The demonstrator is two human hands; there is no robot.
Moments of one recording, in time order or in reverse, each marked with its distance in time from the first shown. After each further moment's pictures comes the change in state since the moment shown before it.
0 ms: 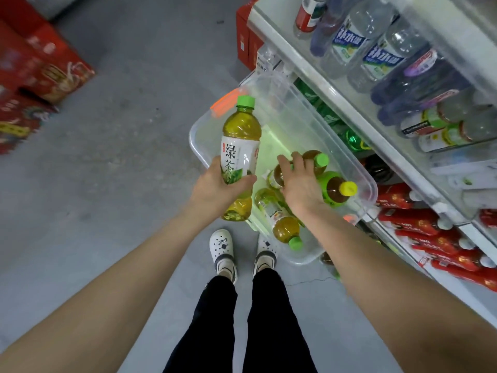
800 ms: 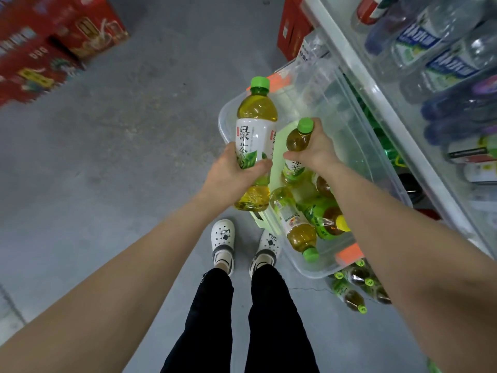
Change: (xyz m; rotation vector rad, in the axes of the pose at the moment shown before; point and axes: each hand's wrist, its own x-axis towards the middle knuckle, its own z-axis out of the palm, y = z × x) left_hand 0.013 -0.016 -0.002 -0.178 0.063 -0.080; right_hand 0.101 -0.007 -0.005 0.793 -0.186 0.224
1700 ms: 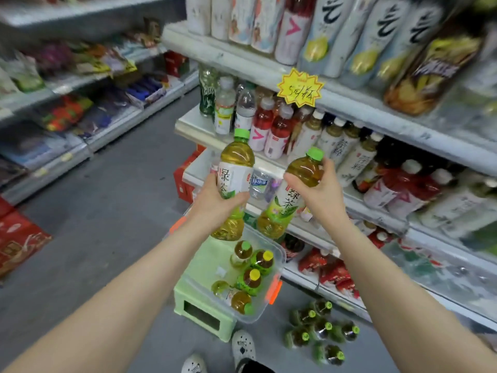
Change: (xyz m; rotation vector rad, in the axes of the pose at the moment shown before) left_hand -0.158 0.237 -0.022 0.011 -0.200 0.594; right_hand -0.329 -0.095 -0.251 0.414 0.866 -0.259
